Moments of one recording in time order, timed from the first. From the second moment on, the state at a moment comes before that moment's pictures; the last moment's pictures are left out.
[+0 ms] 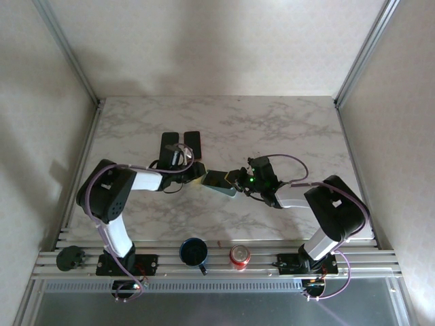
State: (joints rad) left arm -0.39 1.82 0.77 0.30 0.46 -0.79; right arm 0.61 1.62 0.57 0.49 -0.37 1.21
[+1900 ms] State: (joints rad) left arm -0.48 1.76 0.57 0.60 0.36 -0.90; right arm 0.66 1.69 0.88 -0.12 -0.28 1.00
